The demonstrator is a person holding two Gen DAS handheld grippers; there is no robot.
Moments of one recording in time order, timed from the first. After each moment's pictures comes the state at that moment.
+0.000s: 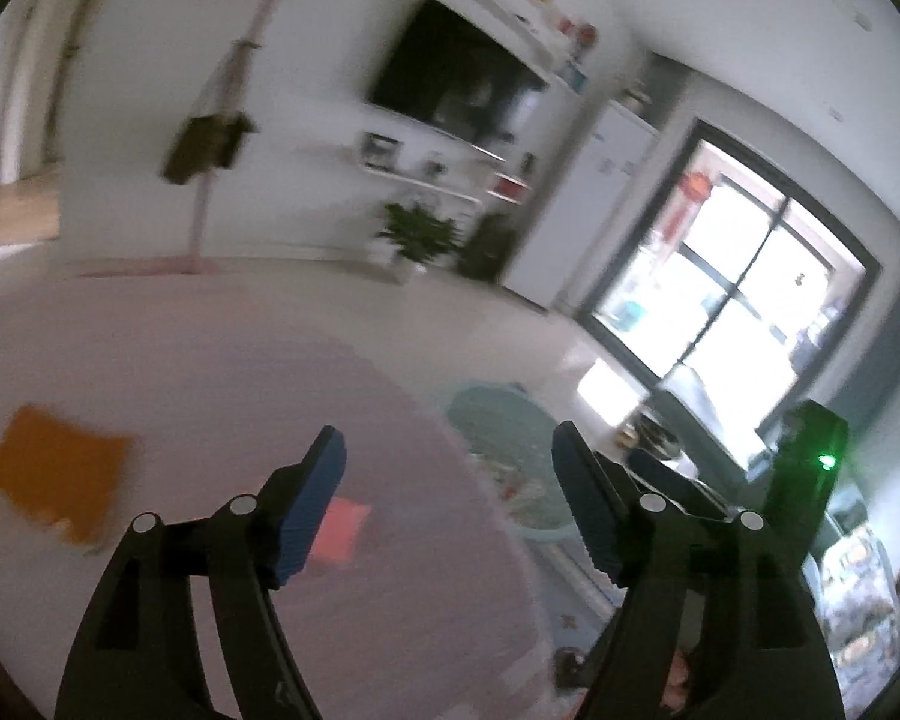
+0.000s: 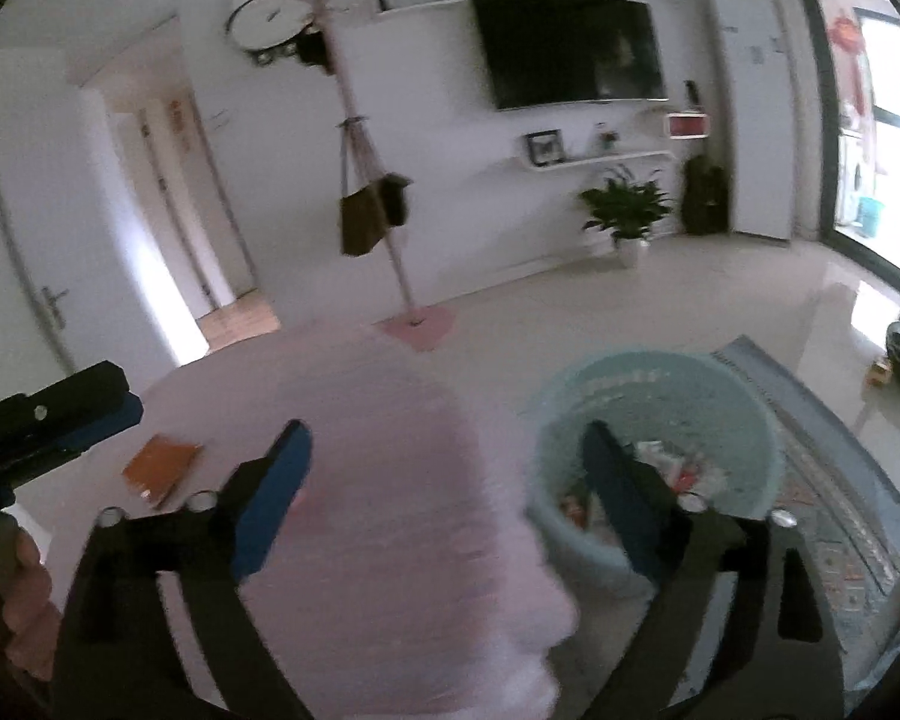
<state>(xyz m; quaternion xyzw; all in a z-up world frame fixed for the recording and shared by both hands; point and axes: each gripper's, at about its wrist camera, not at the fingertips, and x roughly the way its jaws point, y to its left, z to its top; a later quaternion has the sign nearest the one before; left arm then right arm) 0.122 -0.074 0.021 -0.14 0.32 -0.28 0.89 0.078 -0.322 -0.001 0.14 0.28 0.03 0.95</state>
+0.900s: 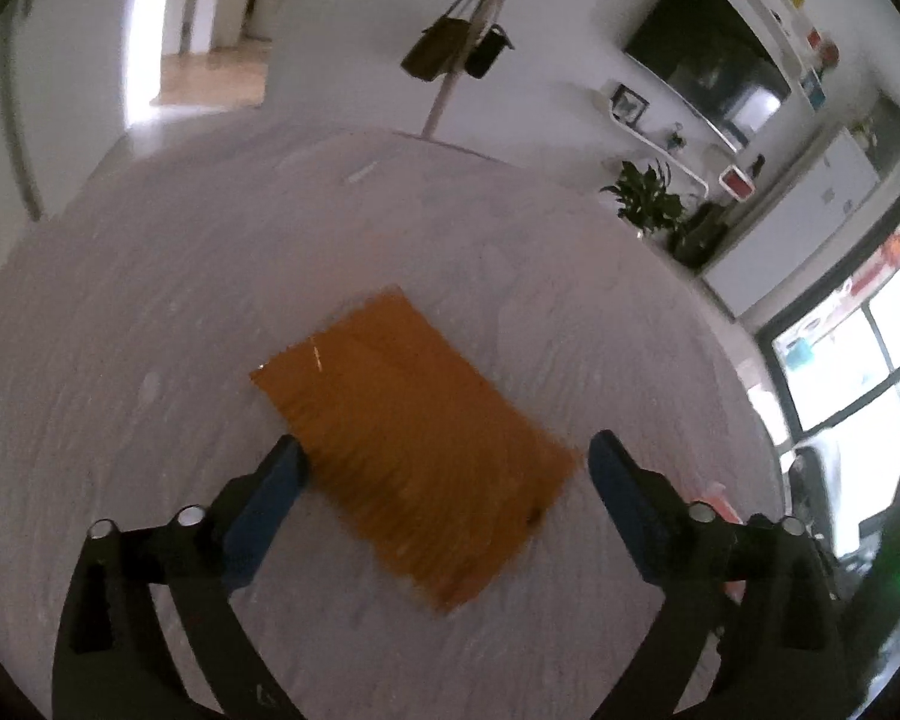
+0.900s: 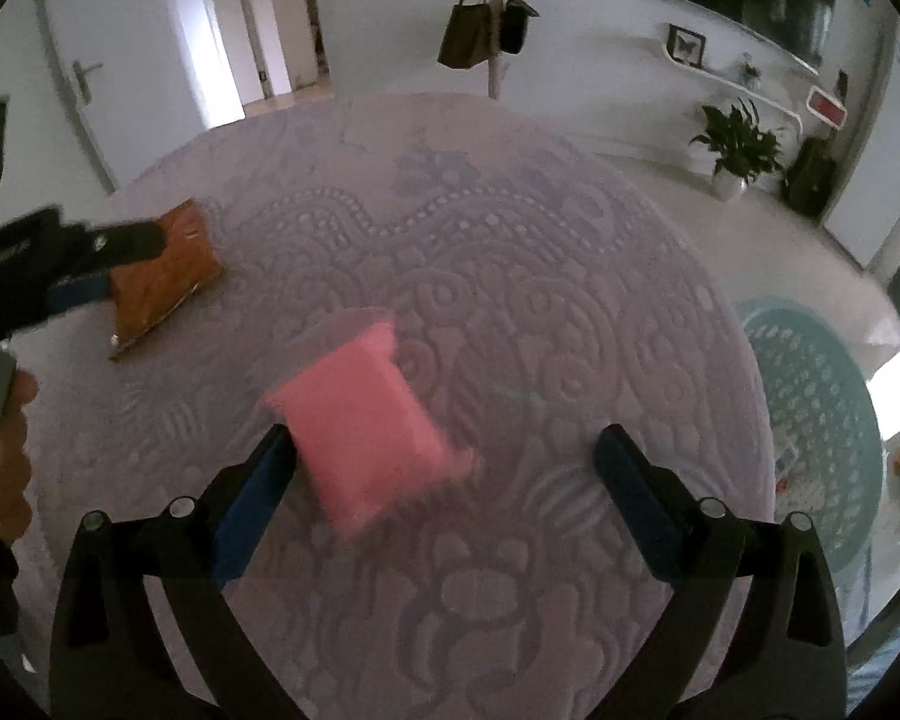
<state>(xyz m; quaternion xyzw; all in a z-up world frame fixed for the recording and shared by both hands) 0.240 0.040 -0.054 -0.17 0.46 -0.06 0.87 0.183 -0.174 -0.073 -0.02 0.46 0.12 0.88</state>
